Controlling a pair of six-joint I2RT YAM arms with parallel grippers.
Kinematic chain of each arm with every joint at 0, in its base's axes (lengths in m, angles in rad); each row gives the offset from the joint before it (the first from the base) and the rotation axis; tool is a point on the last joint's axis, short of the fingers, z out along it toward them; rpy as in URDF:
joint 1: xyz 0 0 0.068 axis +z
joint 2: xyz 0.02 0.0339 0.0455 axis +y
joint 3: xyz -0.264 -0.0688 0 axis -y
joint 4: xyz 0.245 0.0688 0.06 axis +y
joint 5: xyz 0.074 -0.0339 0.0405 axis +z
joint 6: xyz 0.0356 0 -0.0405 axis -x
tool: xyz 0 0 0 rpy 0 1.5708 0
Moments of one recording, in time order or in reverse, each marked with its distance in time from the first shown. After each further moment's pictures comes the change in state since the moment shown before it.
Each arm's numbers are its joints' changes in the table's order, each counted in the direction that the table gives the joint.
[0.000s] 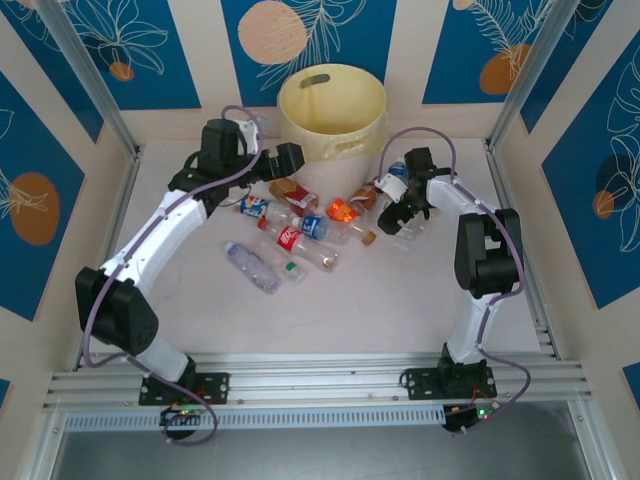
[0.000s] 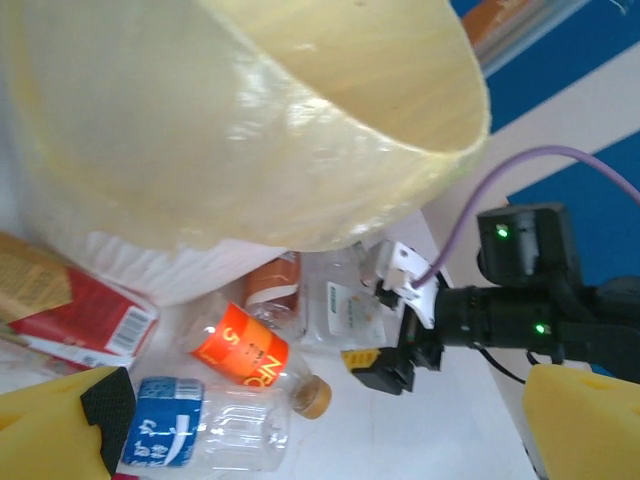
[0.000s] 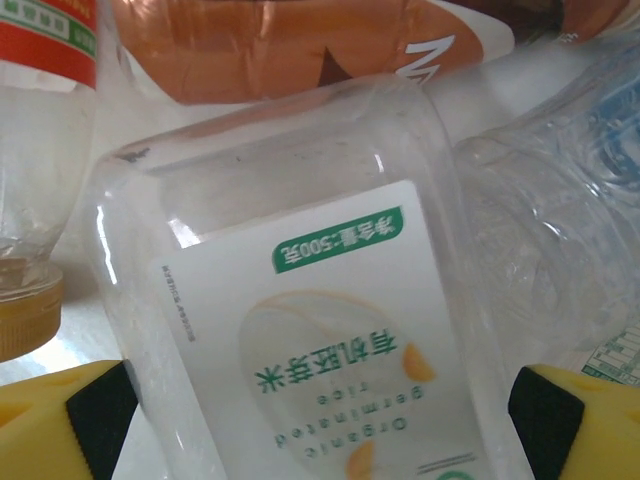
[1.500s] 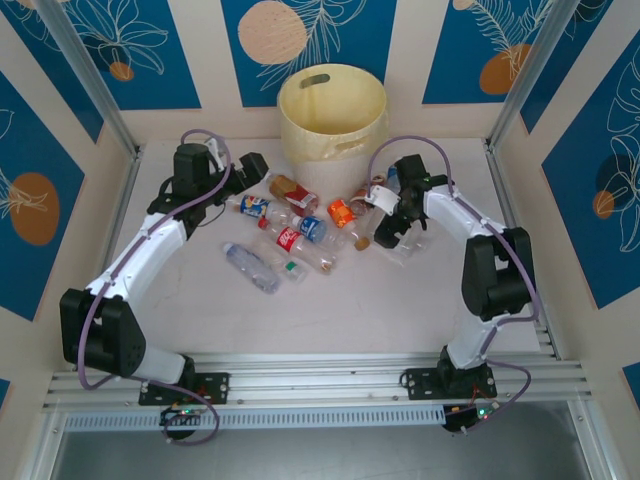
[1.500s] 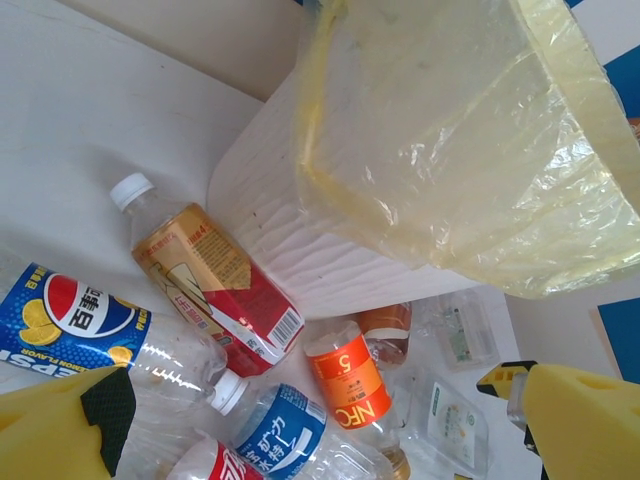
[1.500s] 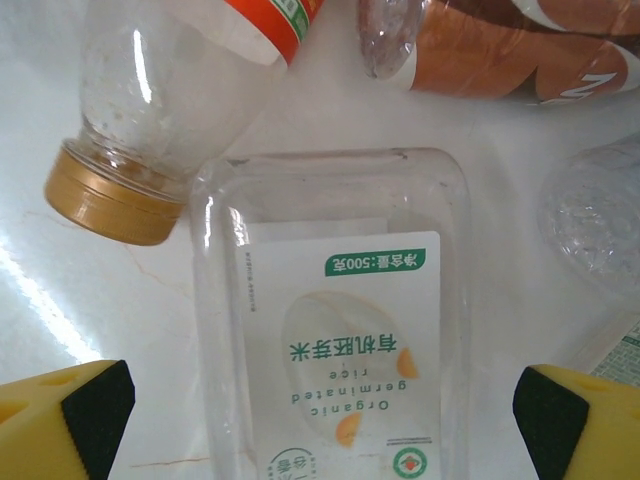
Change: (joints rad) left arm 0.137 -0.134 -0.276 -0.133 0.109 0.112; right arm 0.085 -0.166 -0.108 0.079 -0.038 0.088
